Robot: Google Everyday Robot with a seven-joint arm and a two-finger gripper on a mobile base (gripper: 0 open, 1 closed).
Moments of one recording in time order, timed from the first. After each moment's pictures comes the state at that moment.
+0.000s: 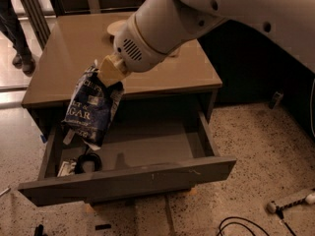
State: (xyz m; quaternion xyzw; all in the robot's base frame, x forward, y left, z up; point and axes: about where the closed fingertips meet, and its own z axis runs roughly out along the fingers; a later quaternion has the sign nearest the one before) arm 0.490 0.088 0.961 -0.47 0.80 0.23 0.29
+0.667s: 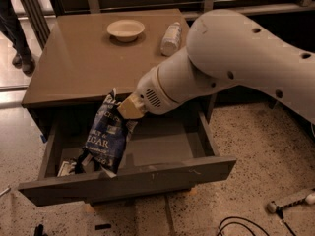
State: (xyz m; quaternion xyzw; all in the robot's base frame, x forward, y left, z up) arm 0.477 0.061 0.880 -0.44 0.81 0.25 0.30
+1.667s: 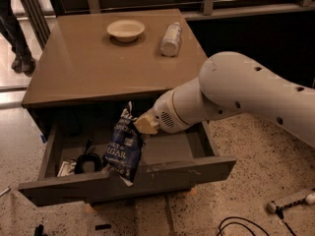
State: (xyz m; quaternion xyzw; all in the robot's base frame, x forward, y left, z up) arm 0.485 0.031 0.818 -0.42 0.82 0.24 0.30
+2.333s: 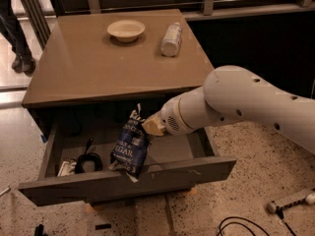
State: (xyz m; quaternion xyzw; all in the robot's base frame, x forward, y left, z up) arm 0.505 0.013 0.789 -0.40 0.83 0.23 0.32
